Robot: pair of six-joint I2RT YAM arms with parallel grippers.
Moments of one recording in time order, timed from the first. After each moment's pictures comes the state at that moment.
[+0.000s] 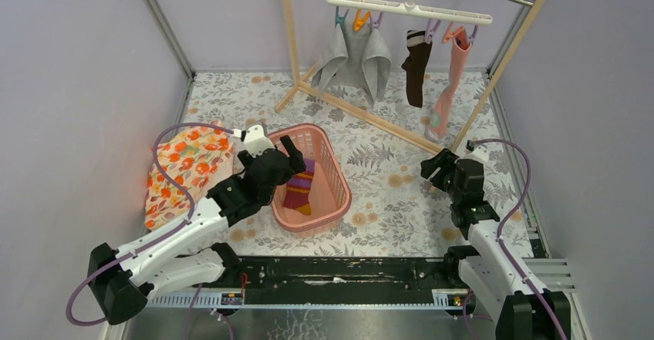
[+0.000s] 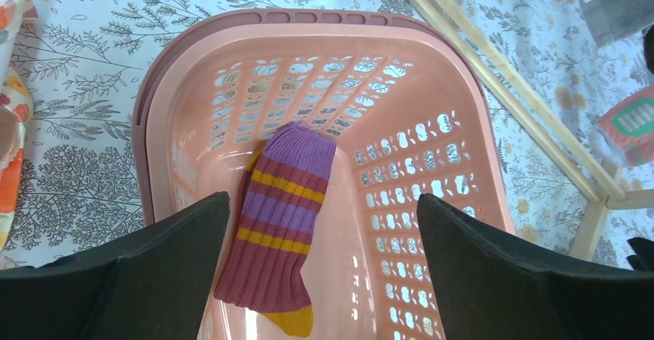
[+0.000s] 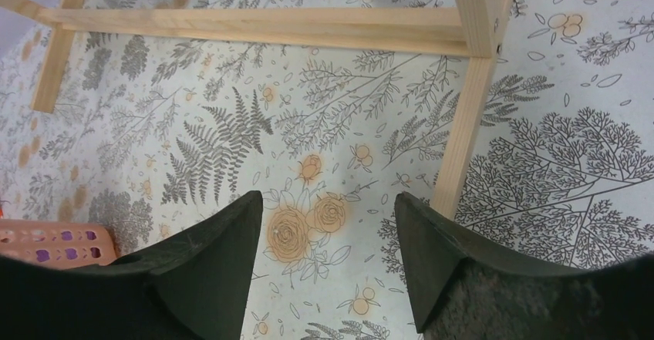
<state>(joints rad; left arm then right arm) -0.81 0.97 0.77 -0.39 -0.66 -0.82 0.08 0.79 0.30 0.04 0.03 0.59</state>
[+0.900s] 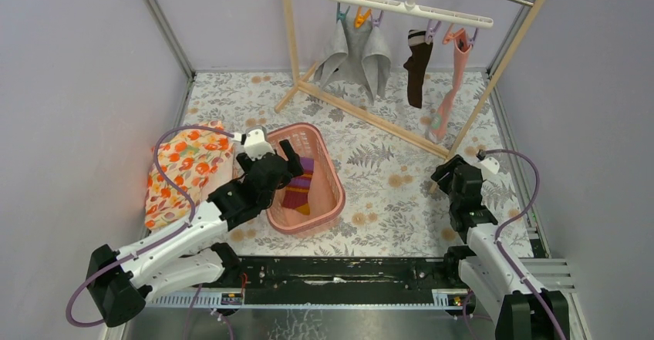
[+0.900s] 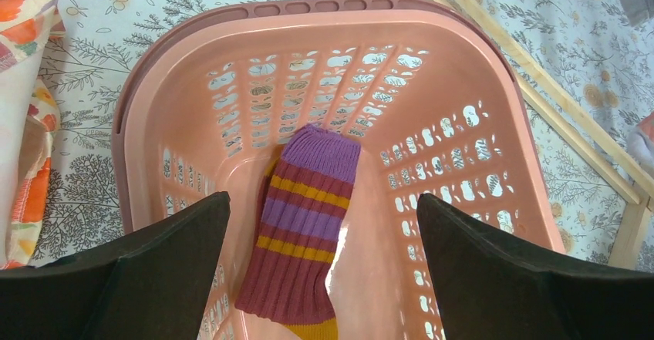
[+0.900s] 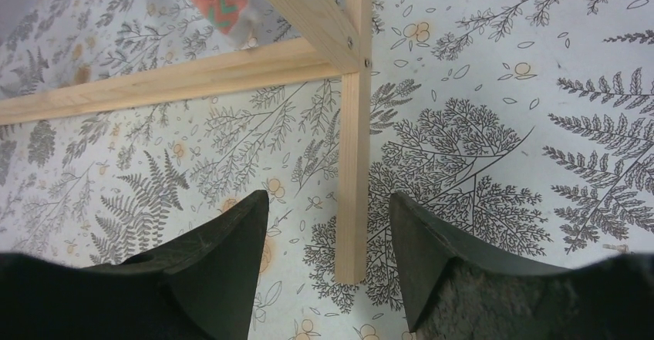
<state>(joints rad) -0.81 0.94 0.69 -0.33 -0.69 -0.76 0.08 0.77 0.24 0.04 0.30 0.66</state>
